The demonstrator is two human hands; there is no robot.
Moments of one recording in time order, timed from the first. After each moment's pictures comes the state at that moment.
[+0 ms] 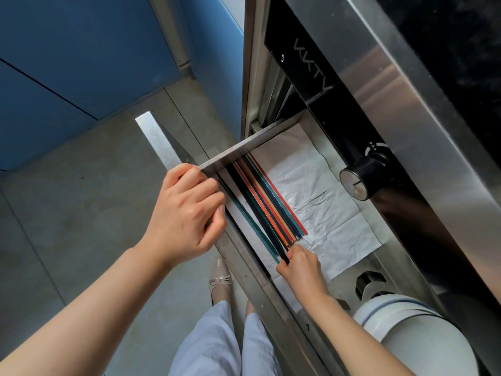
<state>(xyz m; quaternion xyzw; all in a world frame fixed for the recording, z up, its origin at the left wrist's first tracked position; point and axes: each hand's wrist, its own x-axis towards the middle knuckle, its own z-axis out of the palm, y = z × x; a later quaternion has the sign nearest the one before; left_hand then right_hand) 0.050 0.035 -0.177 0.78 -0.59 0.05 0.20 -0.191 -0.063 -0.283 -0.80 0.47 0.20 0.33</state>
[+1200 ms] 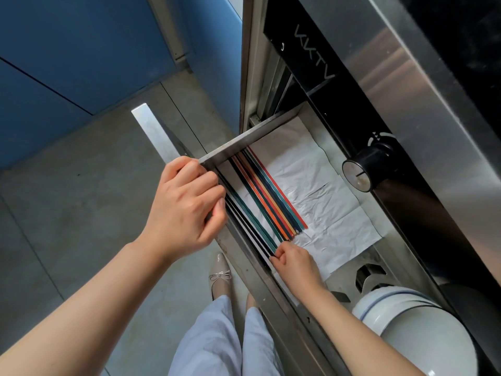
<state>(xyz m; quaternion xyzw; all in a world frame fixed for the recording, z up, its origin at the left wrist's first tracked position) 0.050 0.035 -0.179 0.78 -0.59 0.06 0.20 -0.193 -0.057 -0.290 -0.81 0.43 0.20 0.34</state>
